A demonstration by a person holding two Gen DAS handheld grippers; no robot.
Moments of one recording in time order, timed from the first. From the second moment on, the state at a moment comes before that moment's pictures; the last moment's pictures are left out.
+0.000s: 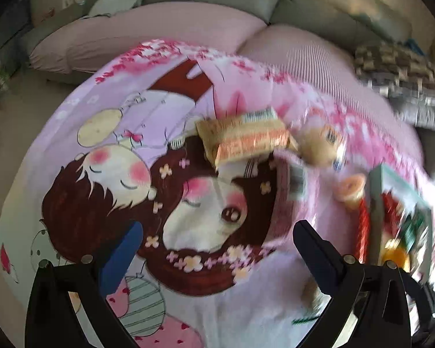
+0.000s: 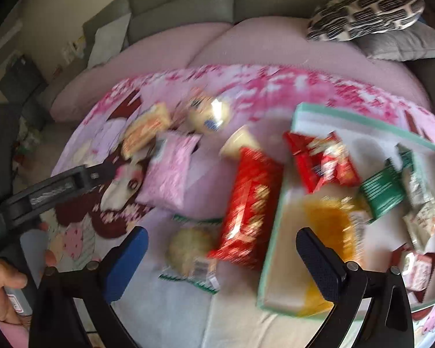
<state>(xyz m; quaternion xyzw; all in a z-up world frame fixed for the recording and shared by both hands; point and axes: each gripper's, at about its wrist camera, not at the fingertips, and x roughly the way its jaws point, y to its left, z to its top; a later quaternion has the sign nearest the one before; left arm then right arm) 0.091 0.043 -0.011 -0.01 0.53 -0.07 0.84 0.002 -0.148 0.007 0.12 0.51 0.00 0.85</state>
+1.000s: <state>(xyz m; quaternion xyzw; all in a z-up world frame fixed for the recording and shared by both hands) 0.089 0.046 -0.042 0.05 0.58 -0.05 0.81 0.019 -0.104 -0.043 0.10 0.57 0.02 0.82</state>
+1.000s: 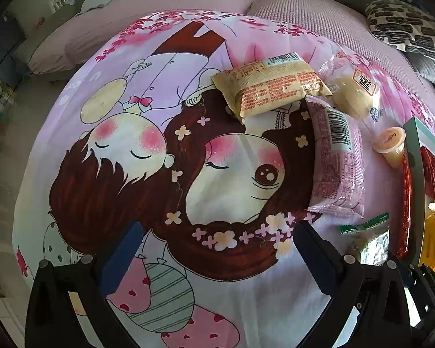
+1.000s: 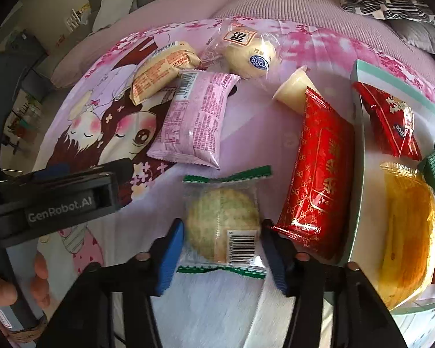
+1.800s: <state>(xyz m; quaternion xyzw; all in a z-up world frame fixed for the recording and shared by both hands) 0.106 0.022 -0.018 -0.03 0.53 -0.11 0.84 0.000 -0.159 0.013 0.17 0.50 -0.01 0.85</state>
